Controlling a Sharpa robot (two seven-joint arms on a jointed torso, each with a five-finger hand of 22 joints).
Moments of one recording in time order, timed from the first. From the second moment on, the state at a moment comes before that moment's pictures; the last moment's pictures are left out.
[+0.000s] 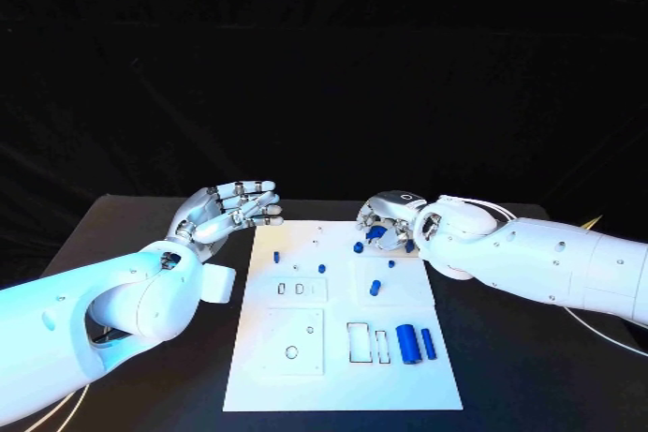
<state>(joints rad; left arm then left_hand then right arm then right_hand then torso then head) 1.21 -0.93 -0.01 1.73 -0.05 -0.43 0.44 1.44 -0.16 0.40 0.20 0.06 0.75 0.19 0.28 0.18 0.95 0.20 0.09 0.07 0.91 0.16 0.25 0.26 0.17 0.84 0.25 0.40 0.18 1.33 -0.70 -0.17 1.29 -1.50 -0.29 -0.04 1.28 -0.23 0.52 -0.01 0.15 0.96 0.16 0.21 0.28 1.11 0.10 0.07 0.14 1.47 0.02 1.39 1.27 0.10 1.38 0.12 1.28 1.15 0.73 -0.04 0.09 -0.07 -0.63</state>
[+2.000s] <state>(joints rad) 1.21 -0.94 0.00 1.73 -0.05 -0.43 0.42 1.44 -0.16 0.40 0.19 0.06 0.74 0.20 0.27 0.17 0.94 0.21 0.08 0.07 0.91 0.16 0.25 0.27 0.17 0.84 0.25 0.42 0.19 1.34 -0.67 -0.16 1.33 -1.54 -0.37 -0.11 1.29 -0.17 0.61 0.00 0.14 1.04 0.12 0.30 0.41 1.22 0.07 0.09 0.18 1.47 0.00 1.45 1.31 0.07 1.41 0.10 1.37 1.29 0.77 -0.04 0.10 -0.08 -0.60</state>
